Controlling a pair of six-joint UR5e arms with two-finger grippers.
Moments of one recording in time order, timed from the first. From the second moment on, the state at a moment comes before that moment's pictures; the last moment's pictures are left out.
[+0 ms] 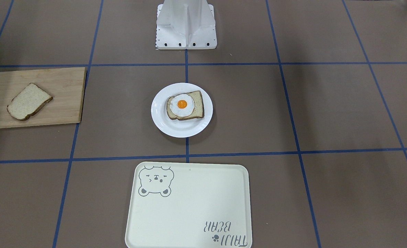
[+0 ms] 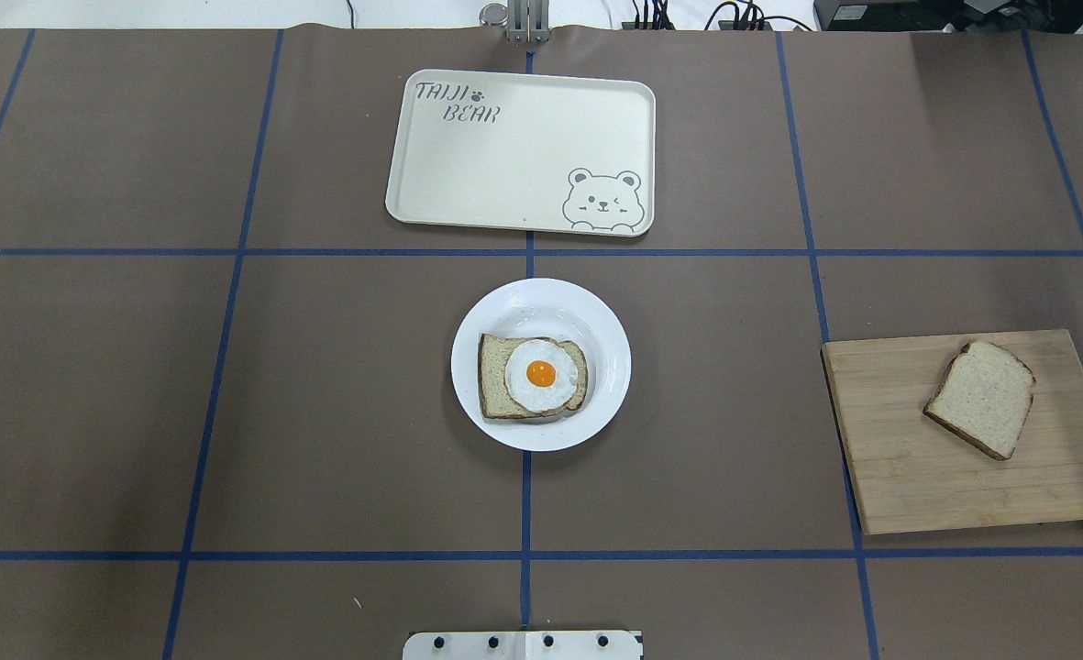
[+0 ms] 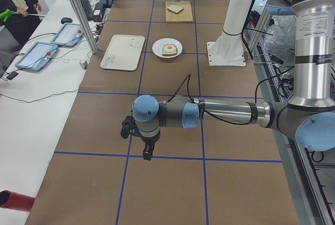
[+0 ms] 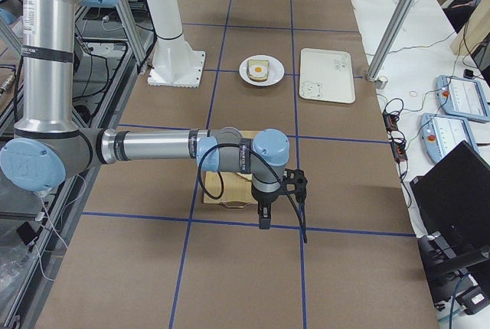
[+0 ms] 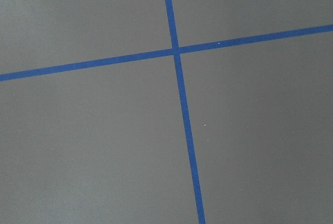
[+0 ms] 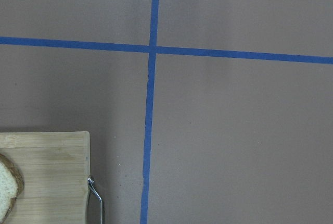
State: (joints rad) left arm -1.59 -1.49 -1.72 -1.51 -2.38 0.17; right arm 1.56 -1.67 1.75 -1.64 2.27 -0.04
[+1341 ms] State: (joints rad) left arm -1.59 -1.54 -1.81 -1.66 -2.38 0.16; right arm 1.56 -1.61 1.77 -1.62 2.27 -0.04
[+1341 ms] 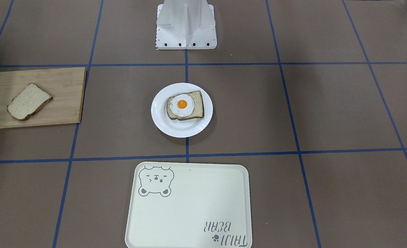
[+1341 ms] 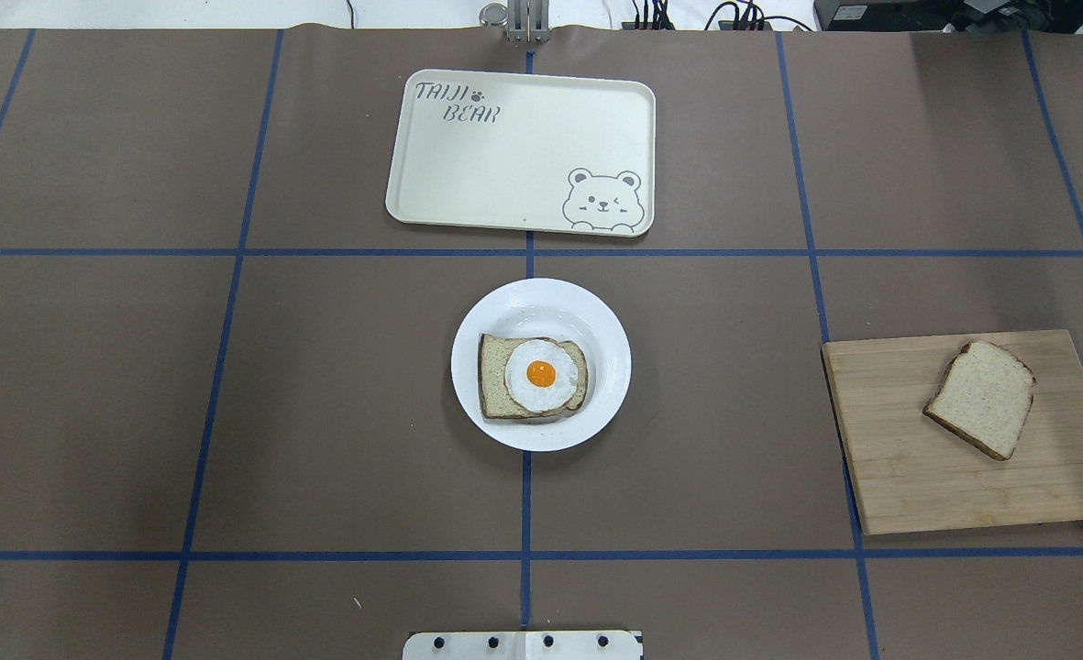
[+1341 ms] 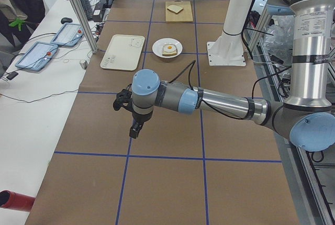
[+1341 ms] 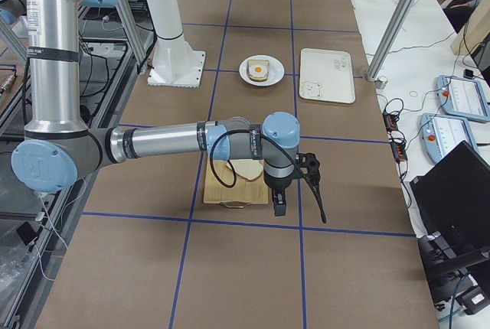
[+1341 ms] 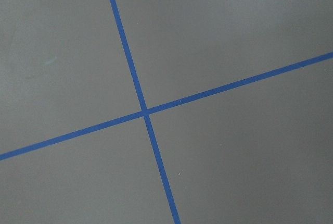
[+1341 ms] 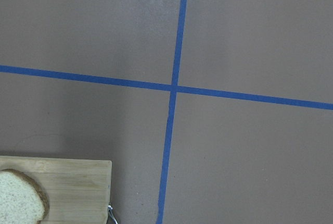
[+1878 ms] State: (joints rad) left arm -1.59 -1.56 -1.80 -1.81 -2.39 0.14; right arm 1.55 -1.65 1.79 -1.42 2.33 0.05
